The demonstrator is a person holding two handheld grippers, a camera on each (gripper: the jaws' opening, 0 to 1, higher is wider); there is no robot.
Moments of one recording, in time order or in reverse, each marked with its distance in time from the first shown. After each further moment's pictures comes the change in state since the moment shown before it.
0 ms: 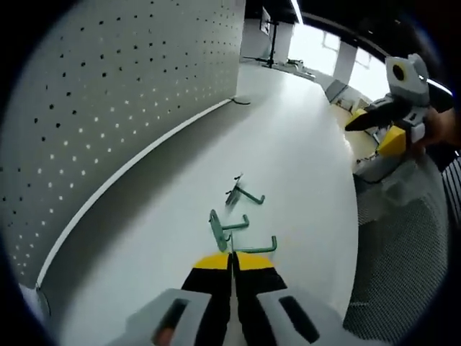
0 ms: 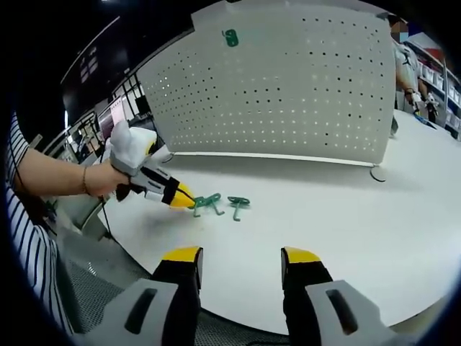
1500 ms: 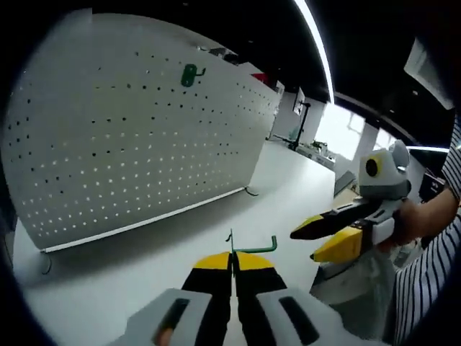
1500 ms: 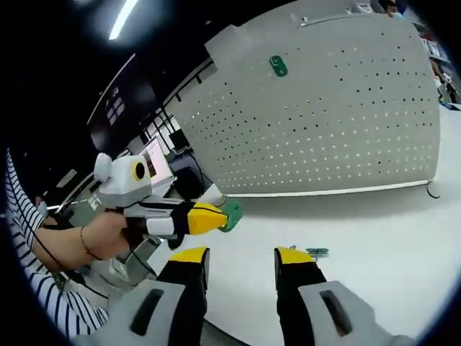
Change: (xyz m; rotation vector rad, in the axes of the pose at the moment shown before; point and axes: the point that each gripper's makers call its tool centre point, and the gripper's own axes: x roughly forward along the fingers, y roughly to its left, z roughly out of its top) left arm -0.109 -0.026 0.077 -0.305 -0.412 0.041; right arm 0.026 0.104 0.086 0.137 -0.168 0.278
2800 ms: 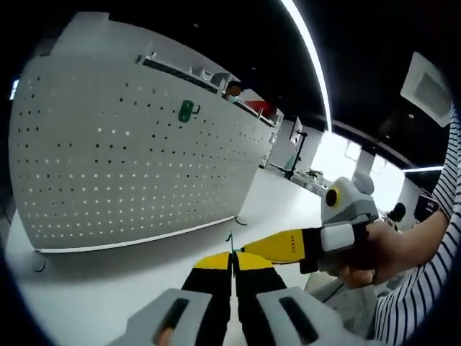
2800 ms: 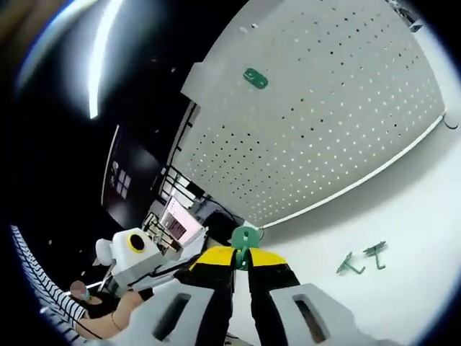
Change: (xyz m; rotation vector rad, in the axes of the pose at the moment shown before) left arm -0.017 -0.018 0.035 -0.047 -0.157 -0.023; right arm 0.026 0.027 0.042 0.392 -0.172 0.139
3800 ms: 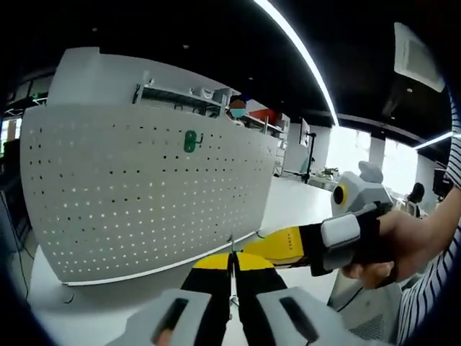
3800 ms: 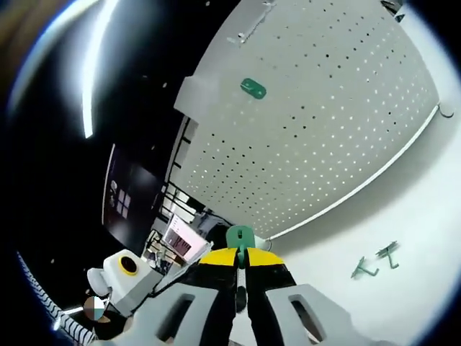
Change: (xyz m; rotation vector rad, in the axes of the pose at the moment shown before) left arm -0.008 0.009 0.034 0.178 -0.087 0.108; right arm 0.015 0.020 0.021 0.031 -0.054 -0.004
